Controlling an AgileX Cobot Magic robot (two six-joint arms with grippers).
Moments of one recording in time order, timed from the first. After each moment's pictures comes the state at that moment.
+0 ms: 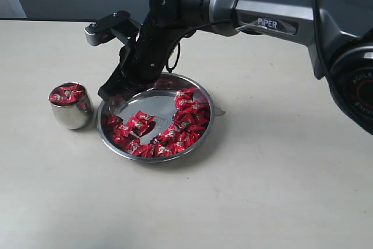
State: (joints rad) left arm 0.05 0.00 0.00 0.00 0.17 -0.06; right arm 0.72 2.24 -1.84 0.36 0.86 -0.45
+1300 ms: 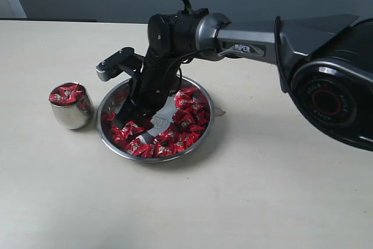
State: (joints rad) left arm 0.05 0.00 0.00 0.00 0.17 -0.06; right arm 0.72 2.36 -1.84 0.32 0.89 -0.48
